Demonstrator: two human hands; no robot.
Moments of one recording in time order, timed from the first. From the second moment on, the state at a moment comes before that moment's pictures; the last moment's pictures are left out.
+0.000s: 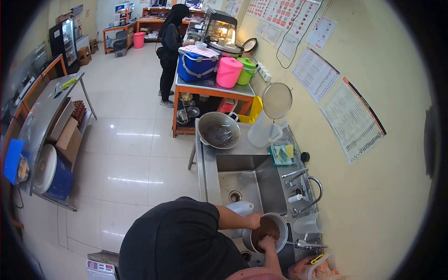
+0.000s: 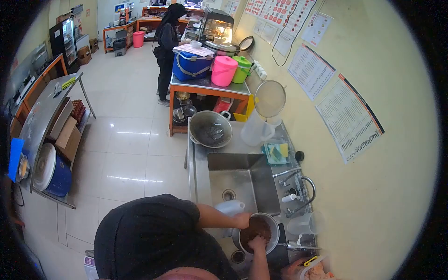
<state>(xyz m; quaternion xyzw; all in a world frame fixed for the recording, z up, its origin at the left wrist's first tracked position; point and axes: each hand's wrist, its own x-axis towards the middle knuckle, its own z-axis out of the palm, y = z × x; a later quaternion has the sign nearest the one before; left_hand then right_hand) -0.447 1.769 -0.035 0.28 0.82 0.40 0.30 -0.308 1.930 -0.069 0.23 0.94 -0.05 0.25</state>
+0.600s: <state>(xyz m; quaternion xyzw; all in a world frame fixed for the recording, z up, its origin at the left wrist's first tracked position) -0.447 1.776 -0.047 0.27 0.83 0.38 0.31 -0.319 1.900 -0.049 0.12 0.88 -0.21 0.40</state>
